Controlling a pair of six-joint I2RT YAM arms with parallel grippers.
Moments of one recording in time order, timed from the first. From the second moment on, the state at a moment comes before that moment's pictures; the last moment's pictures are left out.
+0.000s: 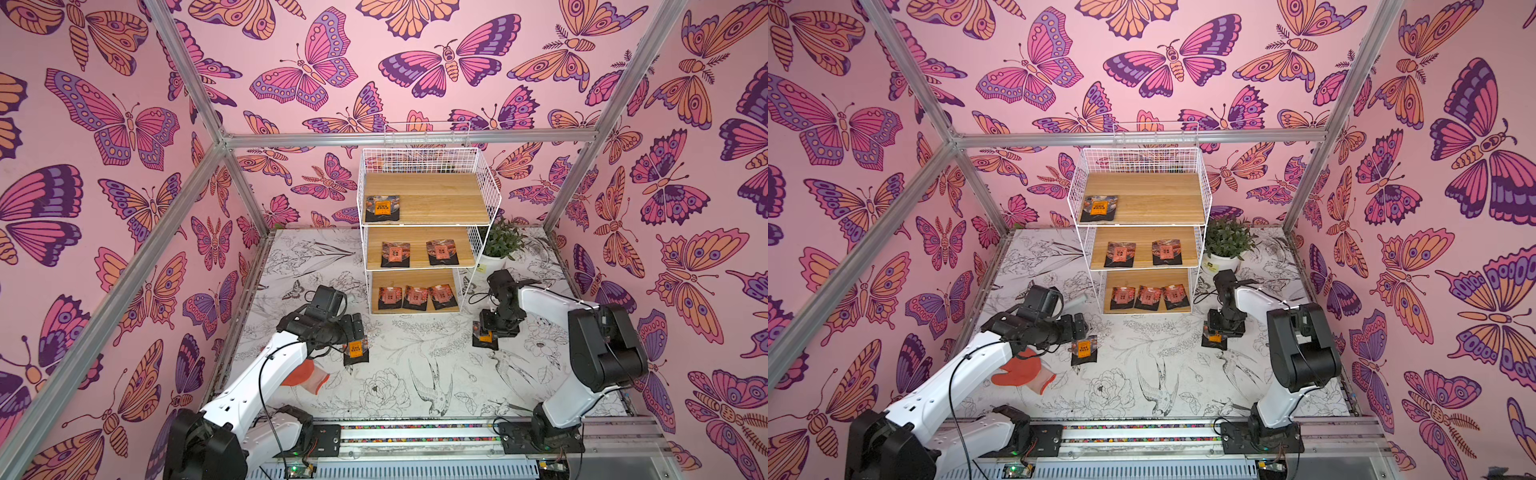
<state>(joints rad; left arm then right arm) -0.37 1.11 0.81 -0.76 0.08 -0.55 0.27 1.71 1.00 -0.81 -0.06 0.26</state>
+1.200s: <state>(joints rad) -0.37 1.09 0.81 -0.76 0.08 -0.55 0.41 1.60 0.94 -0.75 -0.07 0.37</state>
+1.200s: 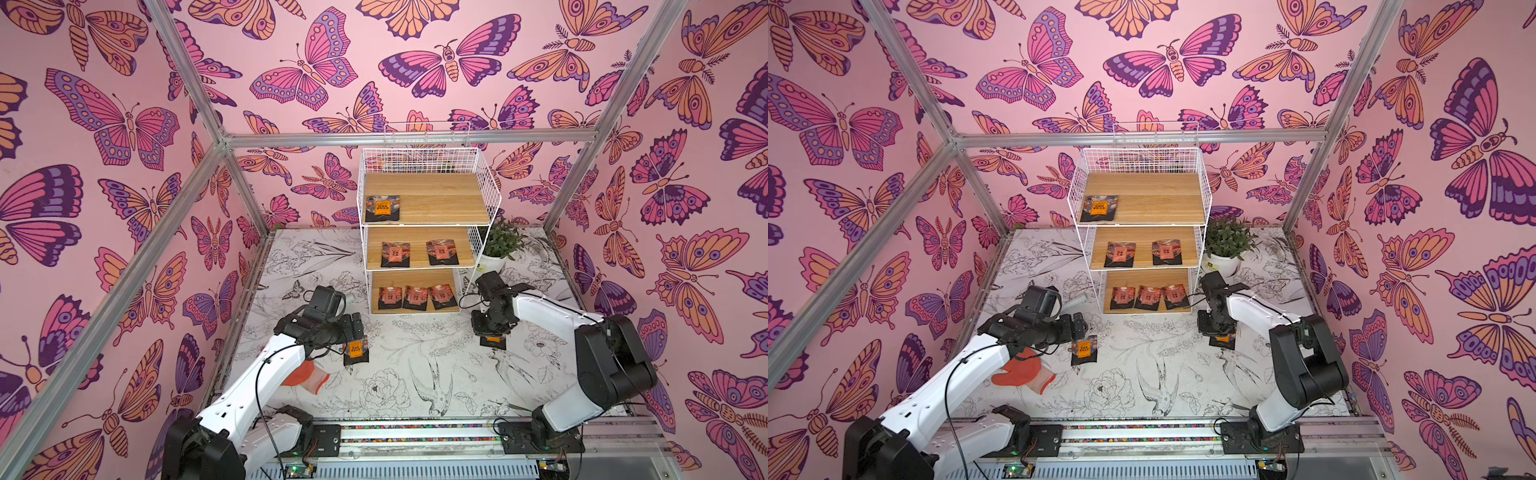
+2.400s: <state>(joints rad) -0.37 1.07 0.80 -0.77 0.08 -0.55 0.41 1.57 0.90 -0.79 -0.01 0.40</state>
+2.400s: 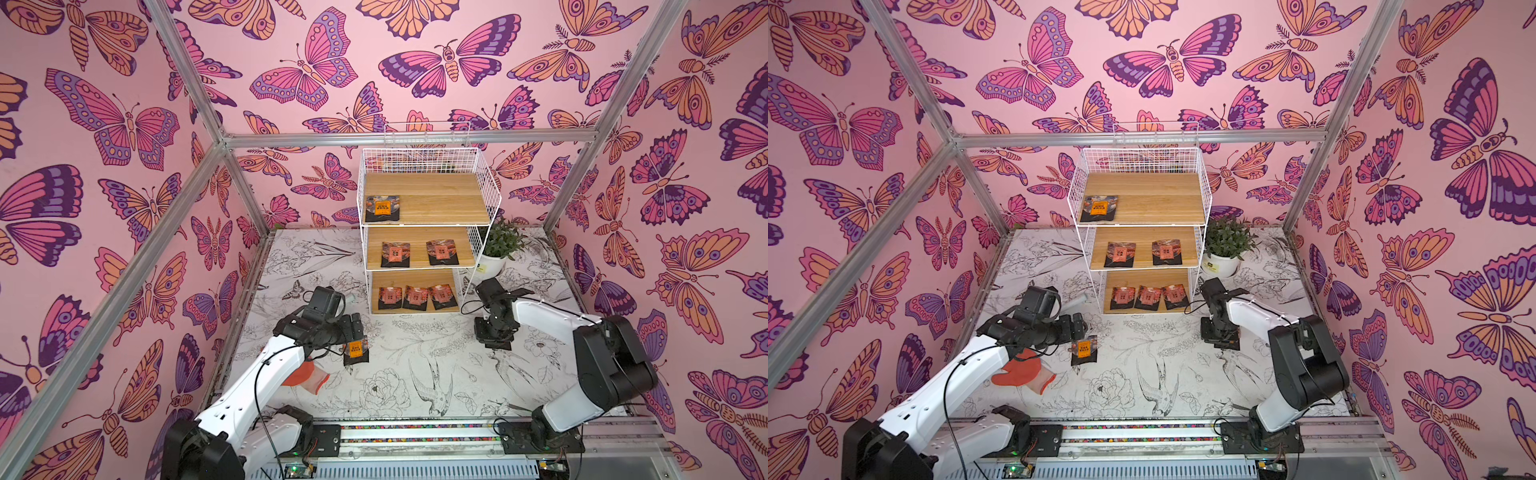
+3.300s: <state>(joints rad) -1.00 1.32 1.81 -1.39 -0.42 -0.66 0.41 1.41 0.96 -0.76 -0.10 0.39</state>
